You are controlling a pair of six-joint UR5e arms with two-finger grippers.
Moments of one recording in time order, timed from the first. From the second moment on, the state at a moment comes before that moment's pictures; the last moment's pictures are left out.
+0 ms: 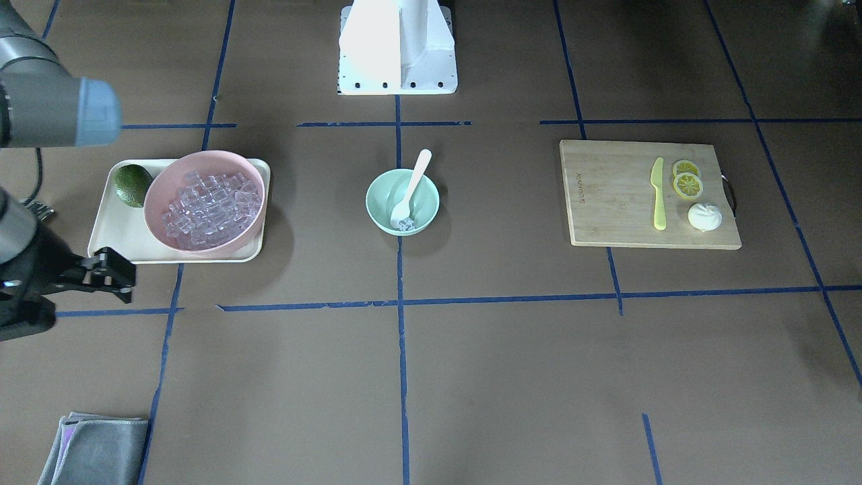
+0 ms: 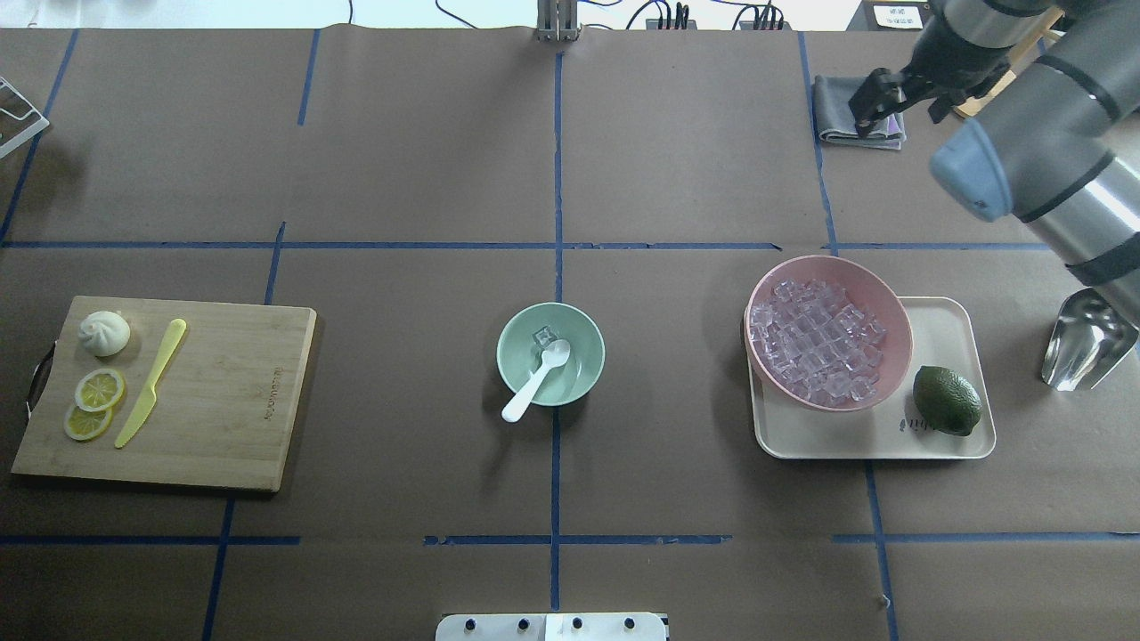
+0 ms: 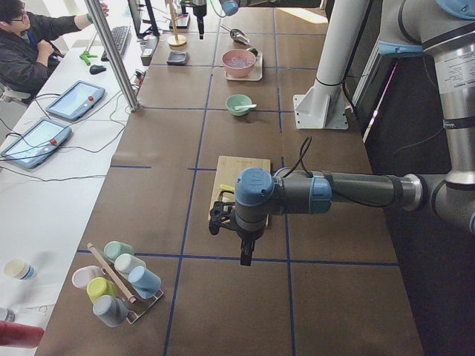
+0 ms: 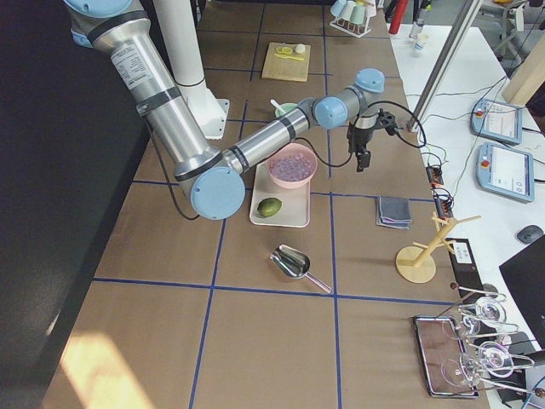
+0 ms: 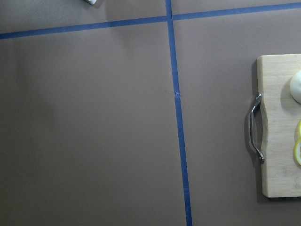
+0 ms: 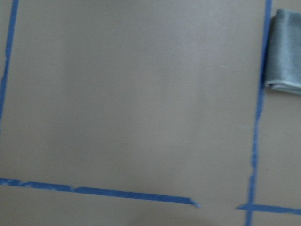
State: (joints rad) left arm -1.63 -1.27 -1.92 -1.51 -2.34 0.15; right arm 1.15 -1.10 1.61 -1.64 2.18 0.34
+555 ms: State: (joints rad) left arm -1.62 -1.28 -1.92 -1.51 -2.35 0.15; right arm 1.42 -1.43 1.64 -1.63 2.26 -0.13
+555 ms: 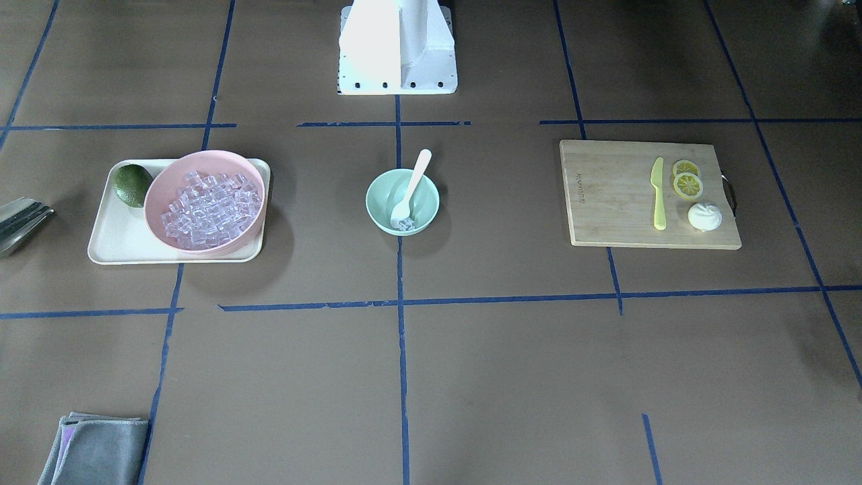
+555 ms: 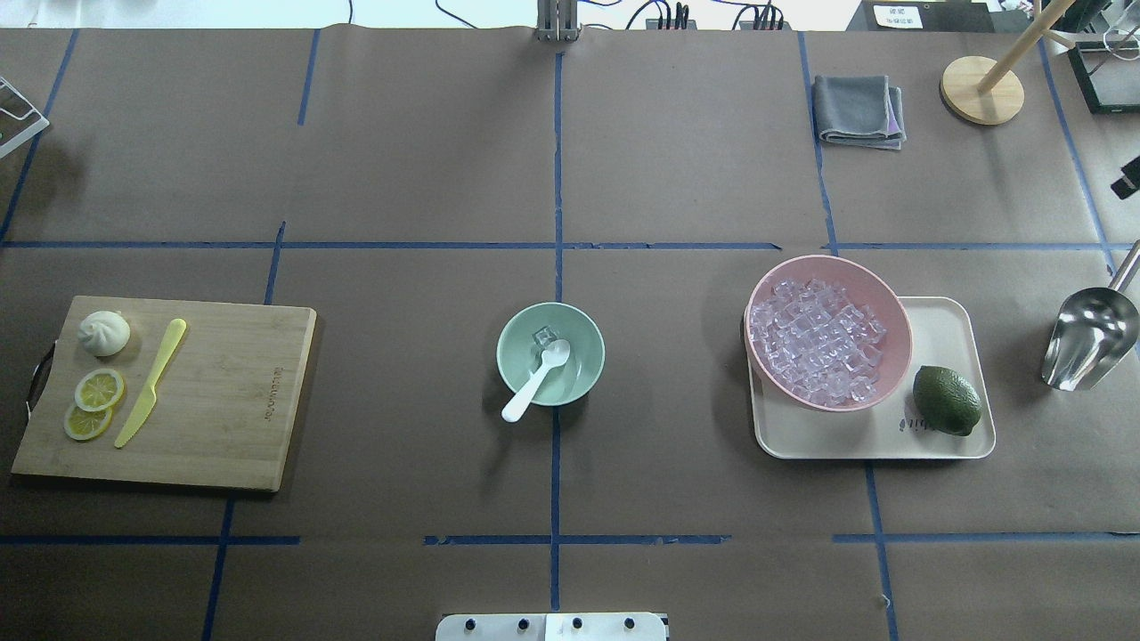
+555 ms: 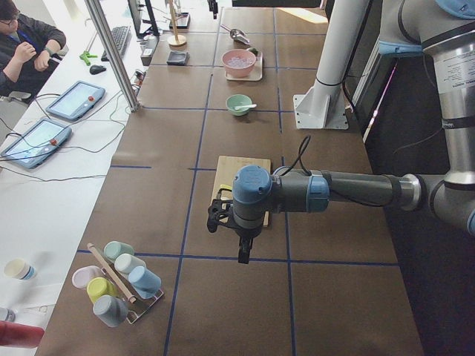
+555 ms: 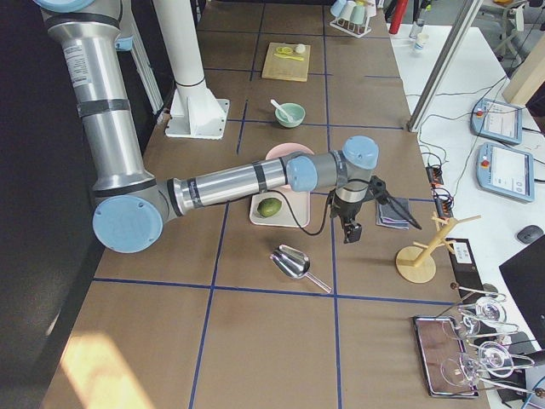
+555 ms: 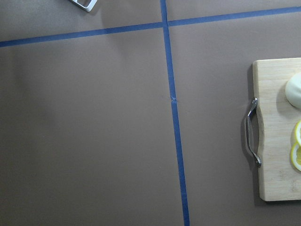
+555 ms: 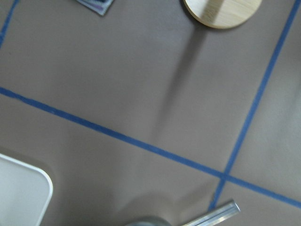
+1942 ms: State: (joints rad) left arm -1.62 -1.28 -1.88 -1.52 -2.34 0.16; right arm 1.52 -1.75 1.82 -1.61 2.27 -0.06
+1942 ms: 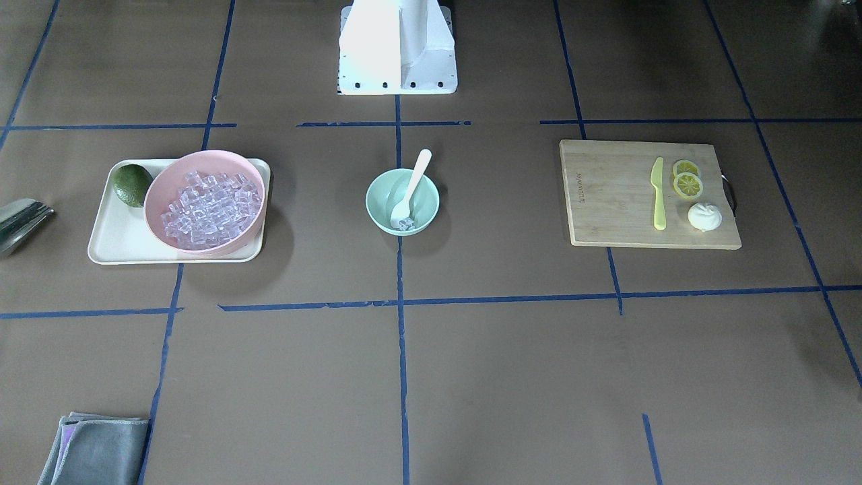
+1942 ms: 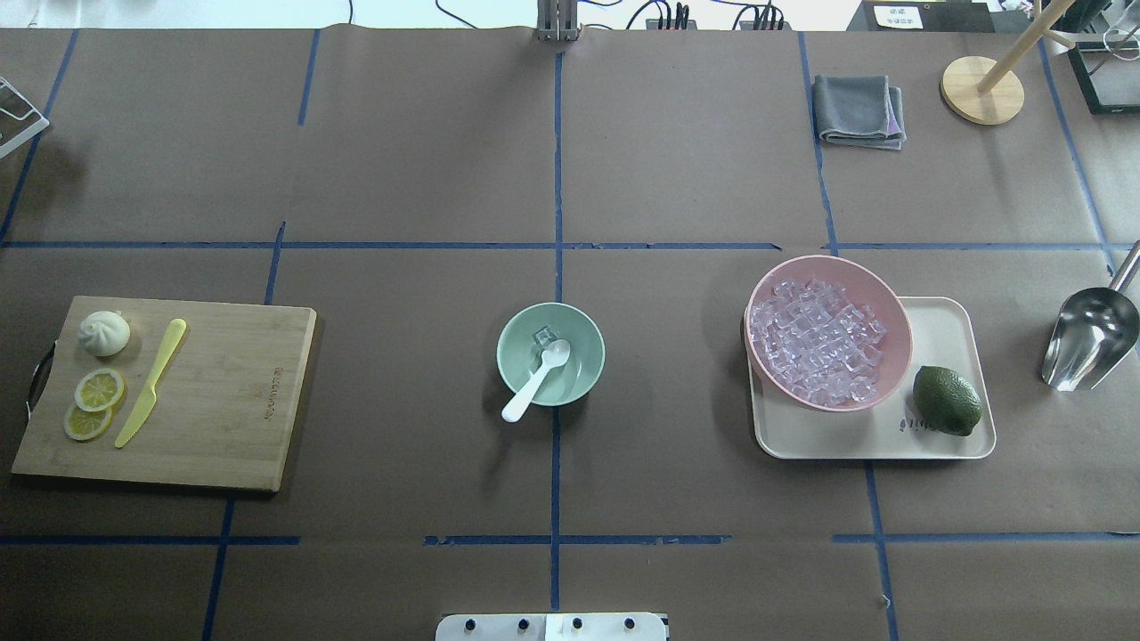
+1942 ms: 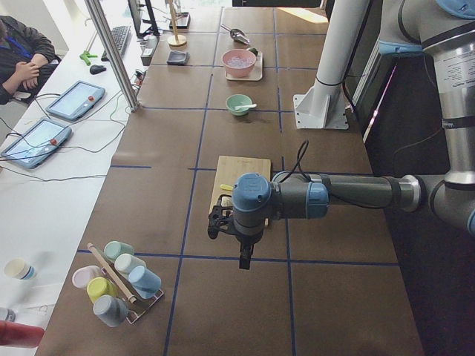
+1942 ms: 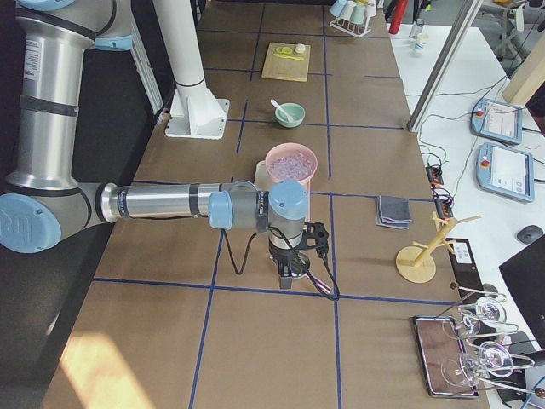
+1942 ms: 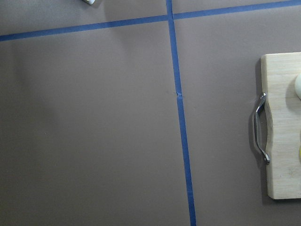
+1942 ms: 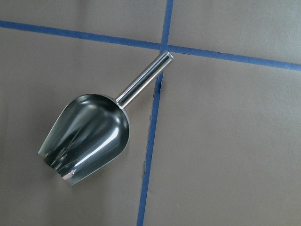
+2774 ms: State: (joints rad) left arm -1.62 -1.28 -1.88 -1.52 -2.34 0.16; right arm 1.51 -1.75 1.80 -1.61 2.27 -0.06
